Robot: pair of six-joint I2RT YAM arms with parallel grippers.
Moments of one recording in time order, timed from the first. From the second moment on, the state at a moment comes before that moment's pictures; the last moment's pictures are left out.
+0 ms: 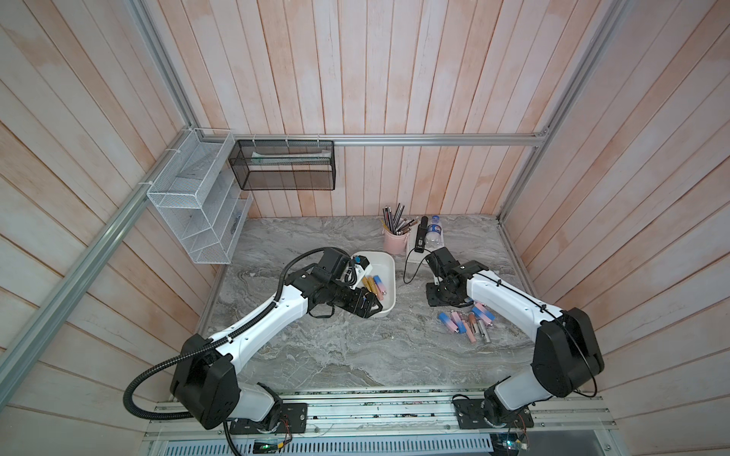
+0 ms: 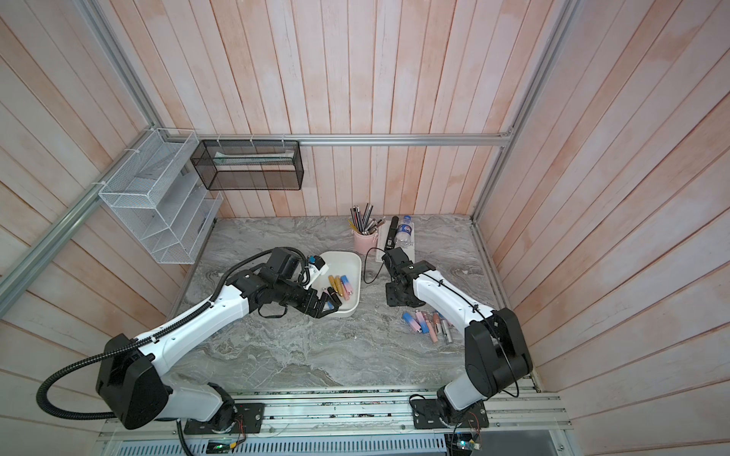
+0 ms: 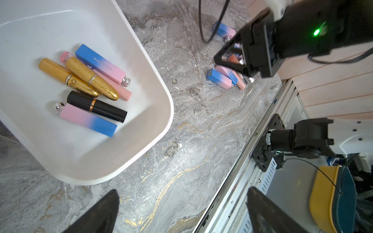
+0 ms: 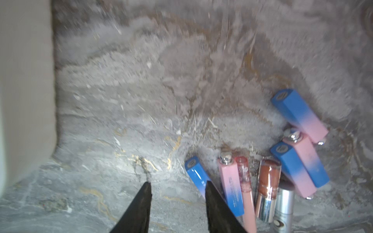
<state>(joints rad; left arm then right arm) -0.60 1.43 1.15 -0.66 0.50 -0.16 0.48 1.53 1.05 -0.85 0.15 0.41</state>
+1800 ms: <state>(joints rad) -0.60 1.46 1.16 -0.61 0.51 -0.19 0.44 1.53 0.87 -0.71 0.05 0.48</state>
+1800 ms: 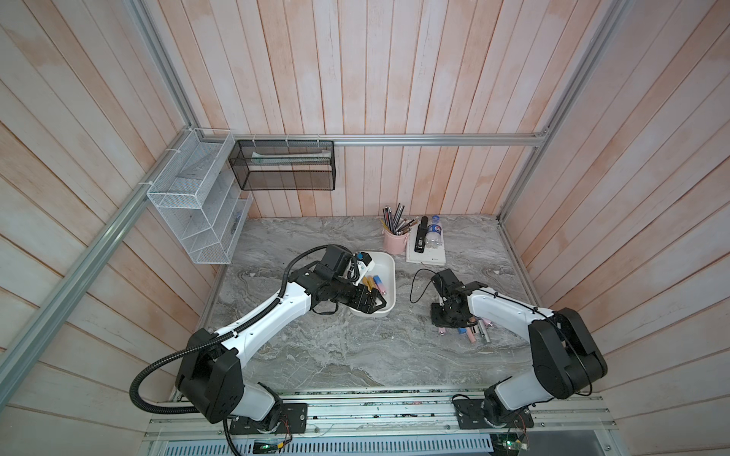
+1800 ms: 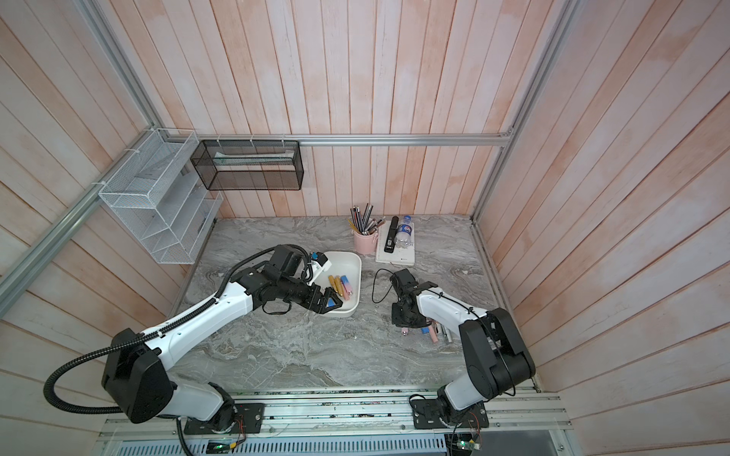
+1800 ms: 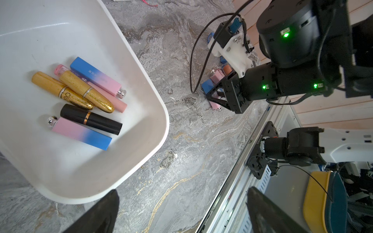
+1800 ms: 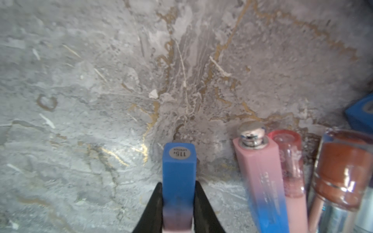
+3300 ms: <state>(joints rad) -0.50 1.25 1.11 -0.65 0.35 -0.24 0.61 1.75 1.44 -0.78 0.01 0.42</state>
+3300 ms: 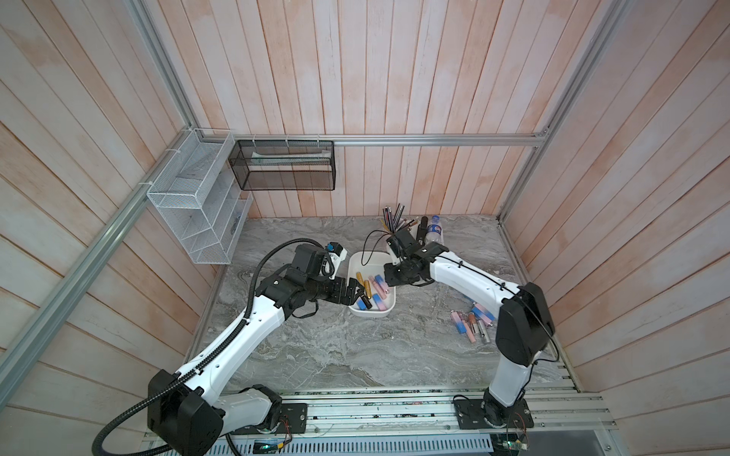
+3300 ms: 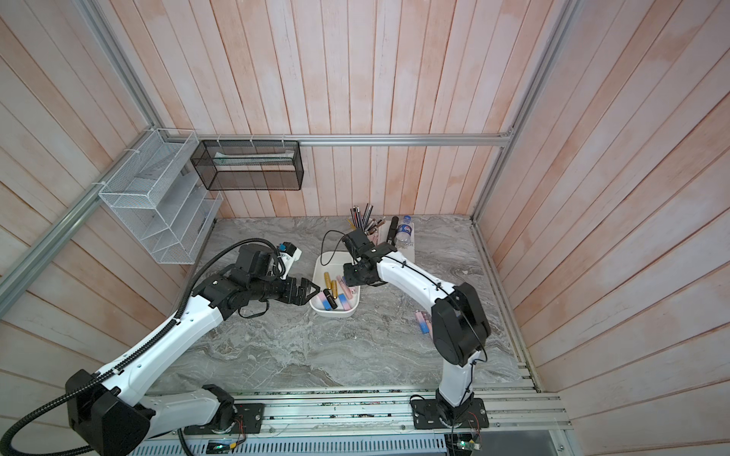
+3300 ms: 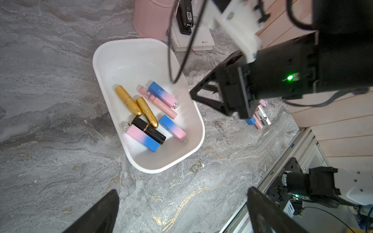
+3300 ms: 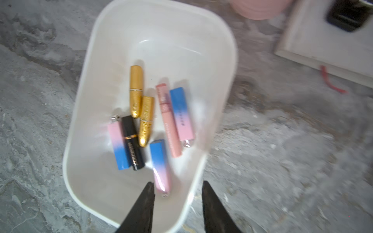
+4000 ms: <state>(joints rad) -0.64 1.54 1.30 -0.54 0.61 -0.29 0.29 1.38 0.82 -0.74 0.03 0.46</state>
